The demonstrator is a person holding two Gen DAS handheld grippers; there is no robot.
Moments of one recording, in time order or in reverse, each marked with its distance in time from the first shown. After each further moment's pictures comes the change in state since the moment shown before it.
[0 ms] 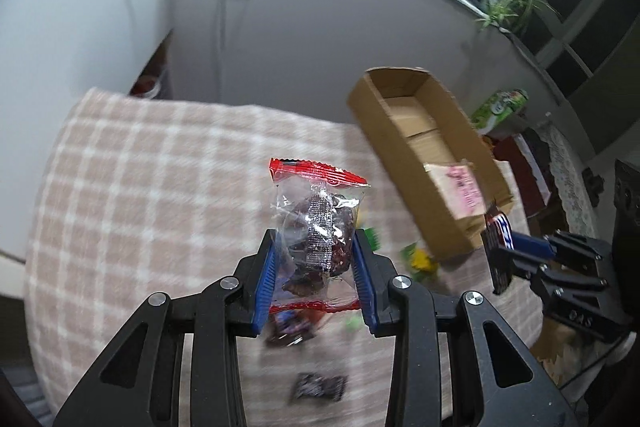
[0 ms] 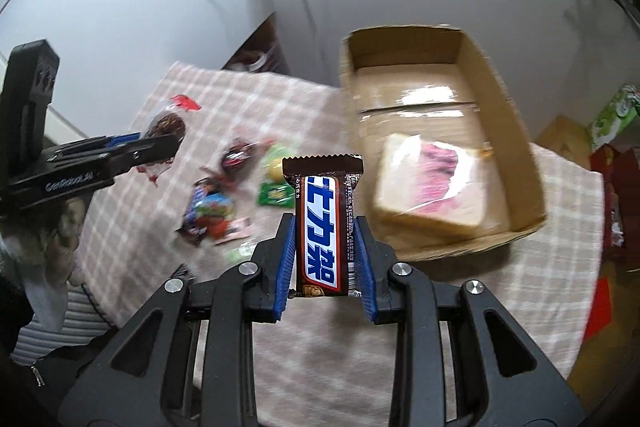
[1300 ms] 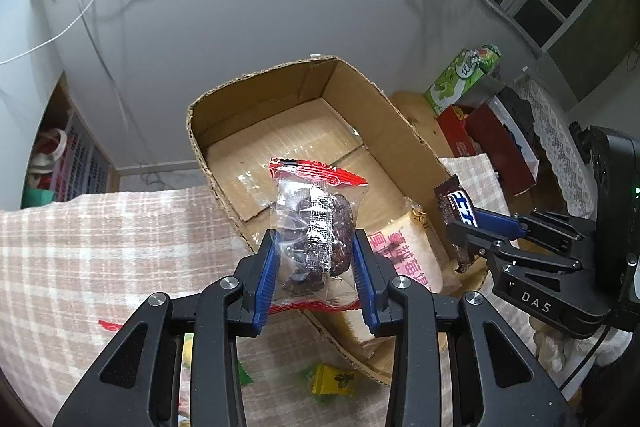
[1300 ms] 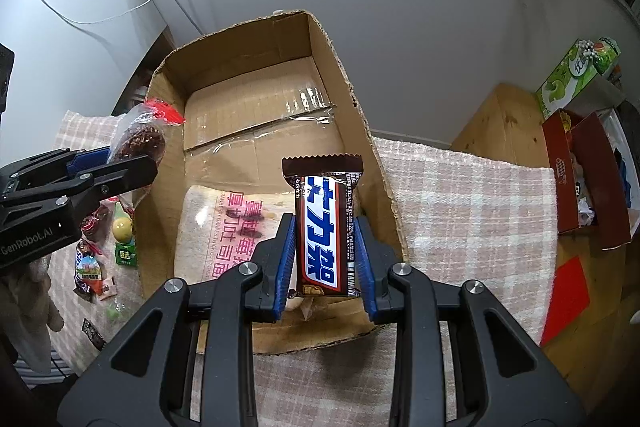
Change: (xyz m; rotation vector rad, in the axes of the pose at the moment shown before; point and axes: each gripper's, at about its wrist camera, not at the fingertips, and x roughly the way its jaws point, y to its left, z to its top) left arm 0.105 -0.112 0.070 0.178 0.096 -0.072; right arm 0.051 -0.129 0.040 0.146 0.058 -0.146
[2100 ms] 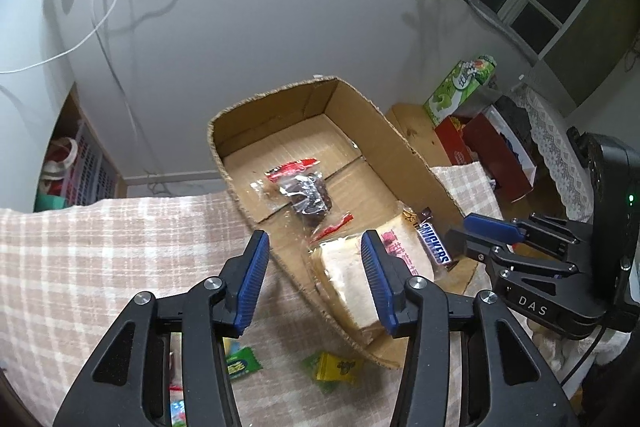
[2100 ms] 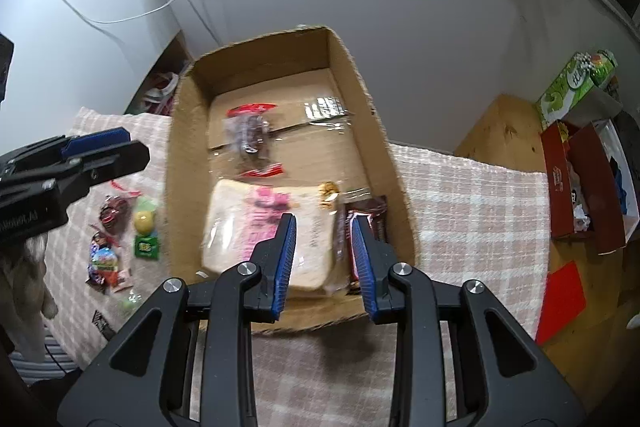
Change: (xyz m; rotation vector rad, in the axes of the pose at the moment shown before) left arm -0.028 0.002 0.000 0.004 -0.052 0.005; right arm -0.034 0.021 -0.009 -0.033 -0.044 0.007
